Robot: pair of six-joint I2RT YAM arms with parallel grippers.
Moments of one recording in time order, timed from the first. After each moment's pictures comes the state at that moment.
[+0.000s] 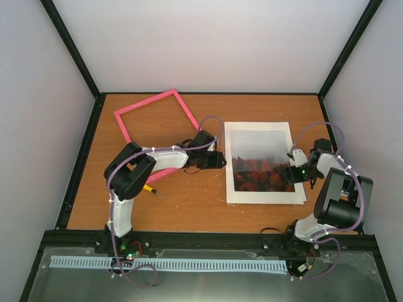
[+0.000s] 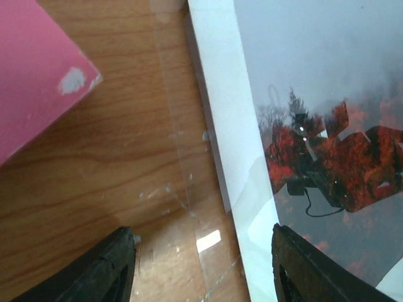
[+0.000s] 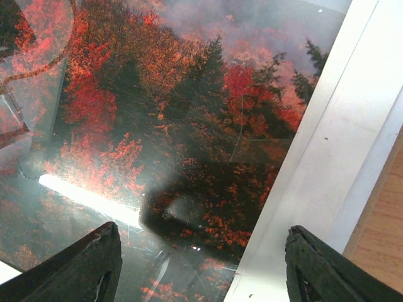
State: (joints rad) left arm -0.74 1.97 1.18 -0.12 0.26 -0.67; right arm -0.34 1.52 0.80 -0.67 -0.33 -0.61
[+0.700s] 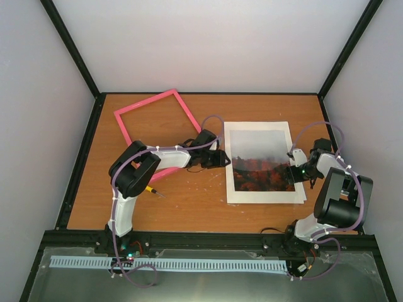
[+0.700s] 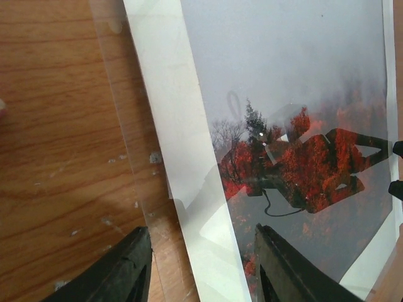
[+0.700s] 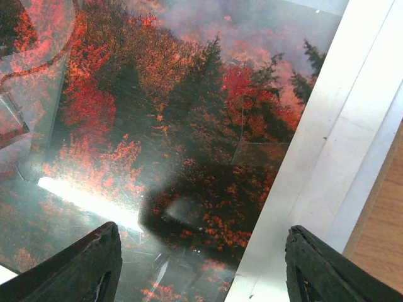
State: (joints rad) left arm -0.74 2.04 1.23 -0.03 0.35 -0.73; right arm -0.34 1.53 0.79 -0.65 -0.33 -0.61
